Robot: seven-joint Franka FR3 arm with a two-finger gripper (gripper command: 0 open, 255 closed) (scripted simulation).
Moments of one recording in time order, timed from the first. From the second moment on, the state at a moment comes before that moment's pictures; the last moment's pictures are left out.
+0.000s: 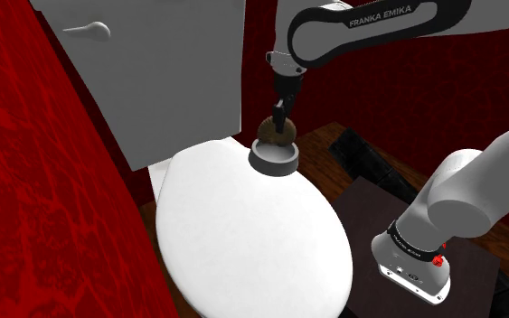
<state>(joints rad) 0.09 -0.28 0.14 -2.23 0.05 1.92 -0.18</state>
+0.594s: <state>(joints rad) 0.09 -0.26 0.14 -2.29 0.05 1.99 -0.18</state>
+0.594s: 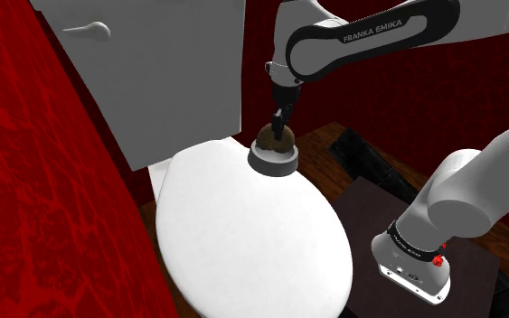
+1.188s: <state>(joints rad) 0.09 -0.26 0.14 -2.29 0.05 1.99 -0.18</state>
